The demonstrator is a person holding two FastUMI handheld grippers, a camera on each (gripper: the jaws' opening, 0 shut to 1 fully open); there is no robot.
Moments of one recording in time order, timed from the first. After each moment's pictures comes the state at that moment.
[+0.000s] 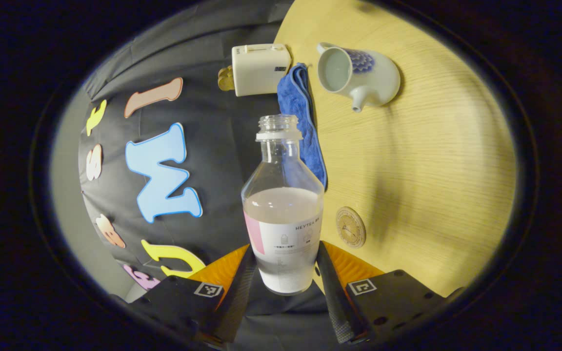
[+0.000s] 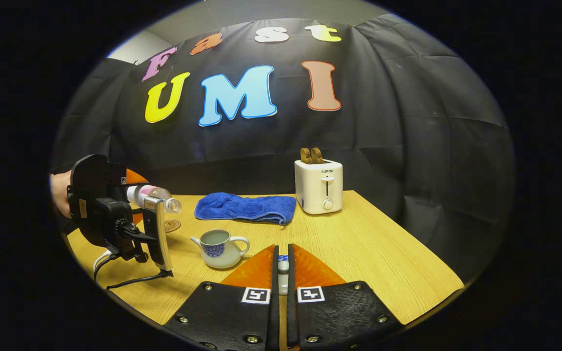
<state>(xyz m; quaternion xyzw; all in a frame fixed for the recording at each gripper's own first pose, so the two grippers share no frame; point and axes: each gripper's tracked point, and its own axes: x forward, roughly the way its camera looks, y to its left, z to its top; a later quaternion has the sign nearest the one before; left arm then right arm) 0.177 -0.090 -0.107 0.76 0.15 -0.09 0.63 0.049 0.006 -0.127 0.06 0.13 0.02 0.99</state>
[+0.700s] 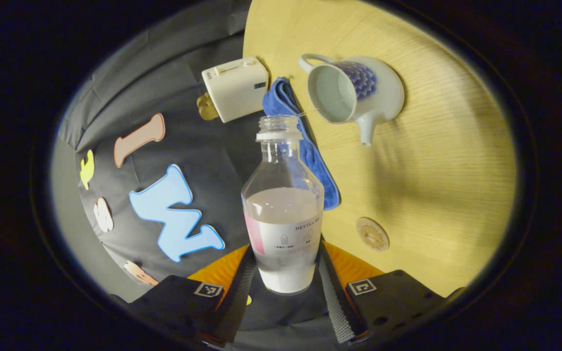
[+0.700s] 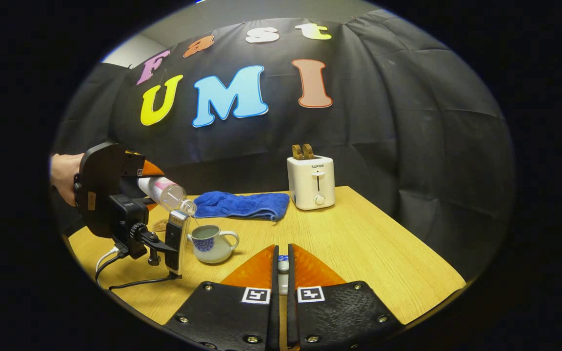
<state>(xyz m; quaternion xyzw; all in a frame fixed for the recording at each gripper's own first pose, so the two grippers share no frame) 0.183 -0.152 -0.099 0.83 0.11 -0.11 0.54 0.043 -0.014 -0.138 0.07 0.13 0.01 0.99</state>
